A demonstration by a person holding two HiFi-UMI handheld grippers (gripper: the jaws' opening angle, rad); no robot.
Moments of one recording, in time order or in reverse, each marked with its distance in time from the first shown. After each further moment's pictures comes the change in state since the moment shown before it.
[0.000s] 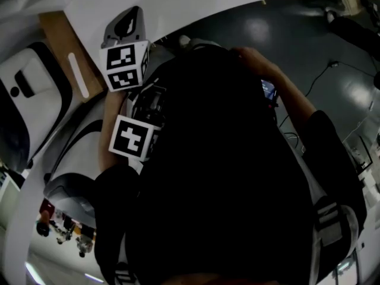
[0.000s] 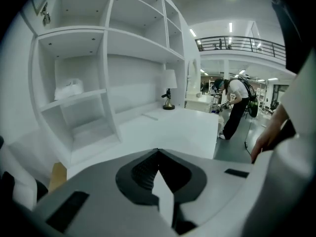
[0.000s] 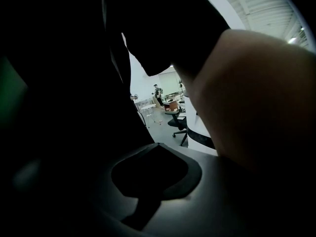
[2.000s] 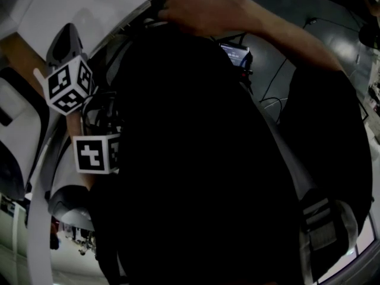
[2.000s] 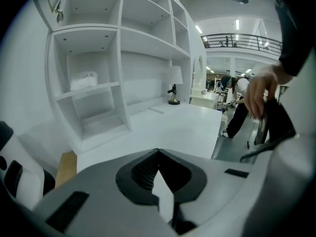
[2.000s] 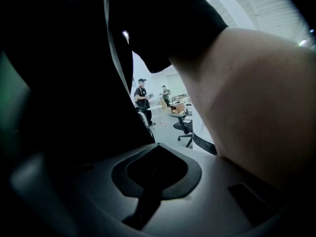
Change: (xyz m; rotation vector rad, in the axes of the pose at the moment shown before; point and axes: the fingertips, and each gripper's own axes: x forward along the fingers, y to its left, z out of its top) left arm -0.026 0.023 -0.034 -0.045 0.048 0.057; right arm 0.016 0.000 0.012 -0.078 0.003 0.064
